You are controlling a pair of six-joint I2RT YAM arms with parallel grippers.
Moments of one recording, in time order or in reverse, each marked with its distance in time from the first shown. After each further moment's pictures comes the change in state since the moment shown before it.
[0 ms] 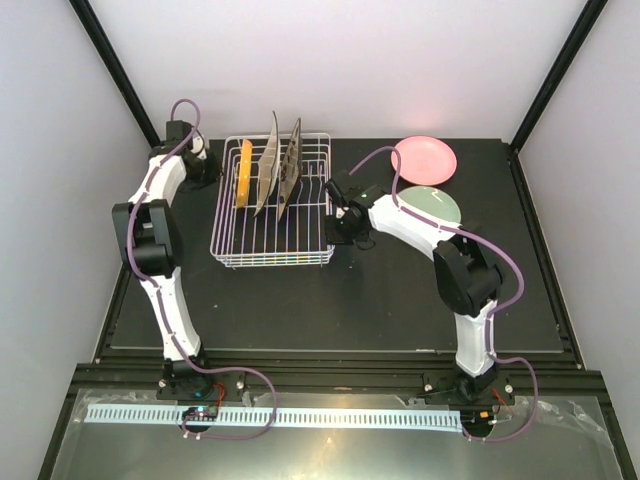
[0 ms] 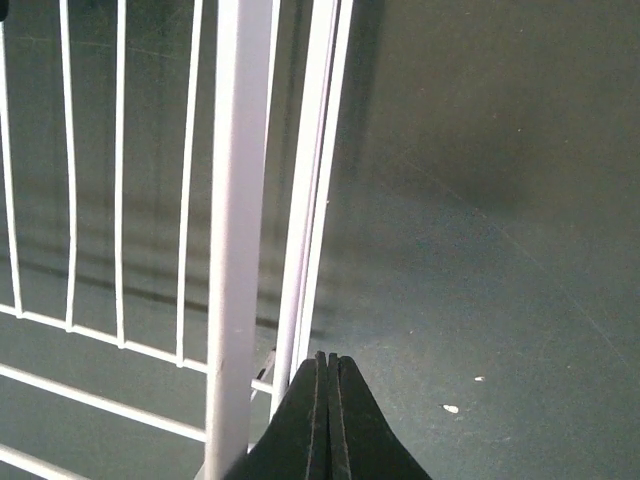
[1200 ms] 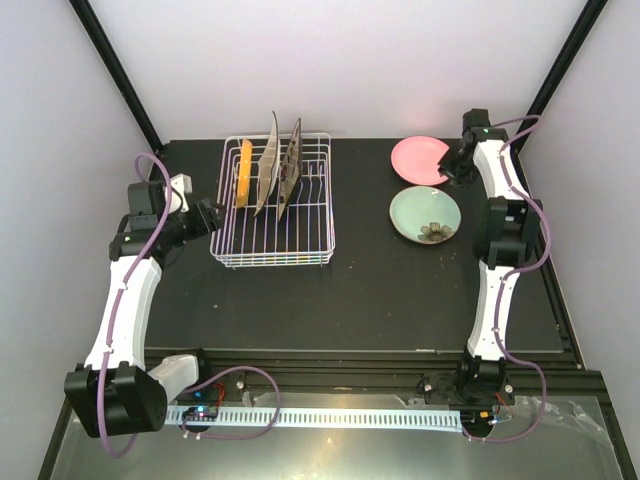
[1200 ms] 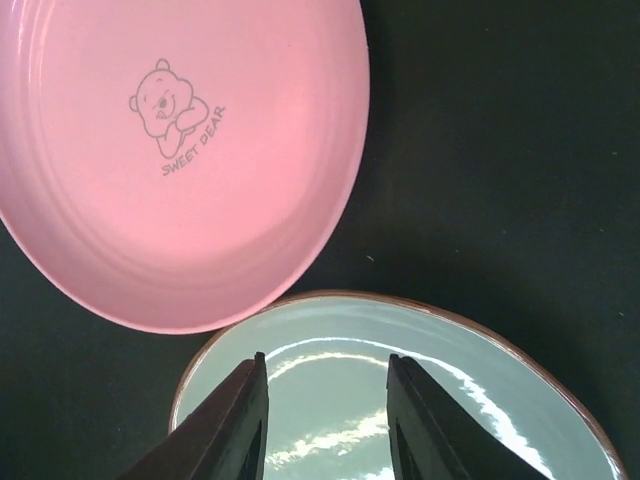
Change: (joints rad) left arm 0.010 -1.073 -0.836 0.060 0.122 -0.056; right arm -0.735 0.370 0.647 -0.271 -0.012 0.061
